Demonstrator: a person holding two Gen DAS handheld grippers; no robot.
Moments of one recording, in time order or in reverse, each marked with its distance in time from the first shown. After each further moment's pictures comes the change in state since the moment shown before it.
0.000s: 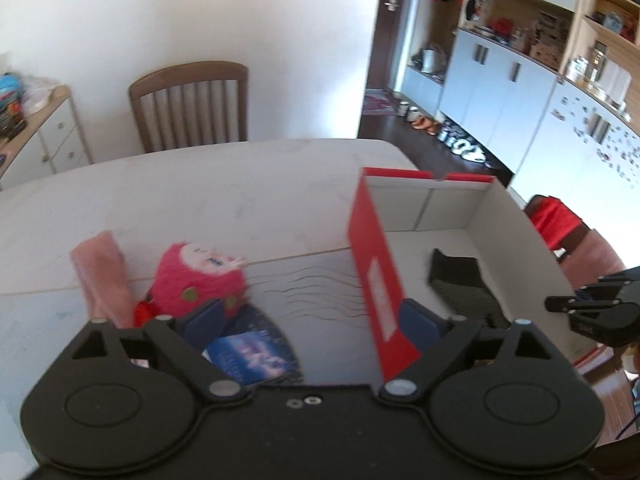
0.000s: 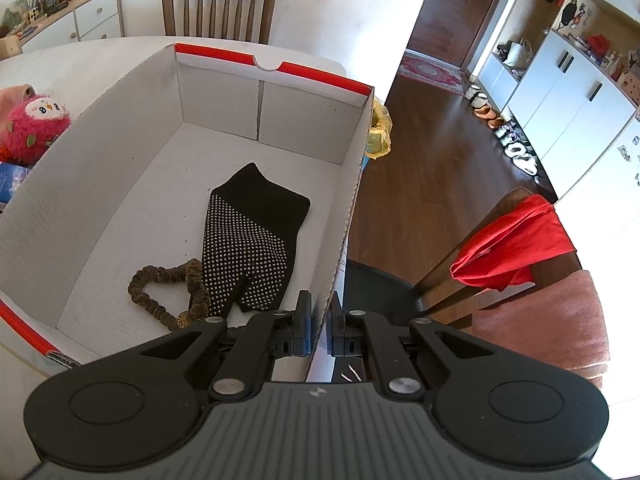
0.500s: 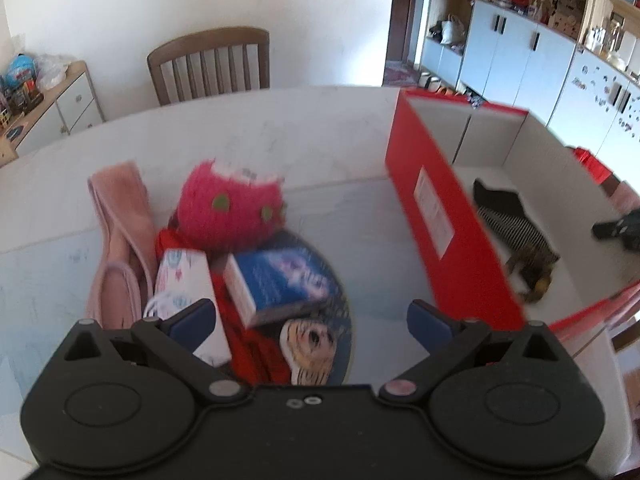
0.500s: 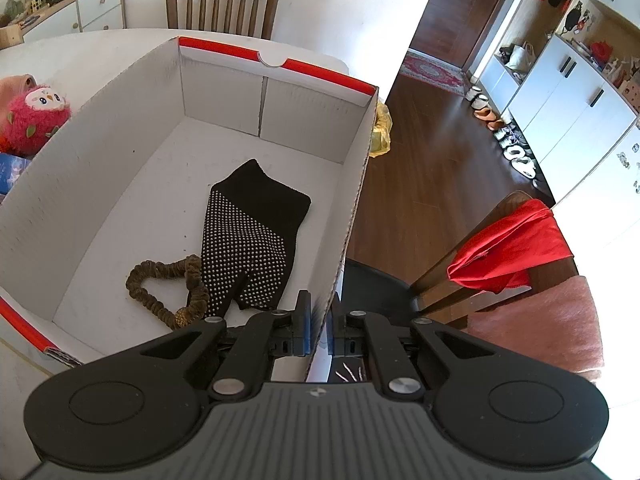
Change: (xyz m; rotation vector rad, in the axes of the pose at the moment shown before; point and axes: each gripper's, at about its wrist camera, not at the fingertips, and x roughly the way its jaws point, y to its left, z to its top) left arm 0.027 0.018 -0.069 0.027 0.073 0.069; right arm 0.000 0.003 0.002 -0.022 0.013 -0.011
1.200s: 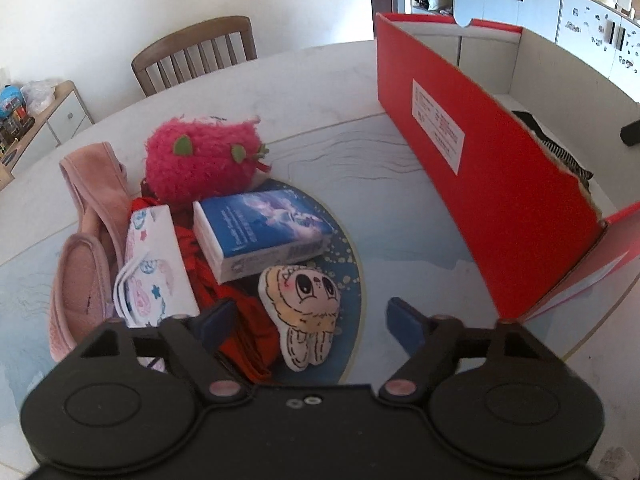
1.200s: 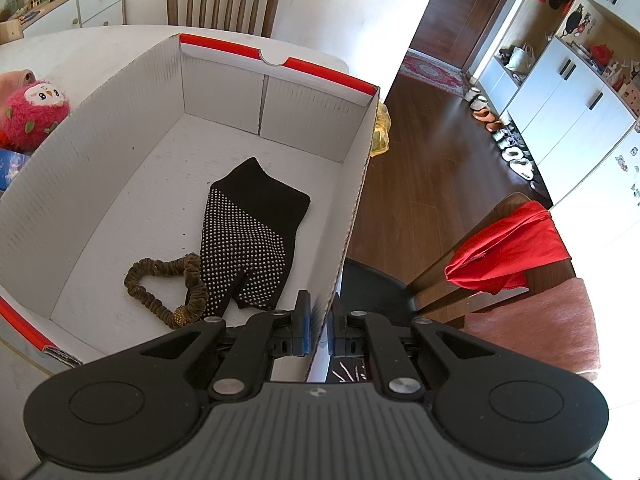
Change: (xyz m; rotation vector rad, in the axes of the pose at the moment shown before) left arm 0.040 -0.021 -0.036 0.141 0.028 0.069; right arm -0.001 0.000 0.000 -0.005 0.000 -0.005
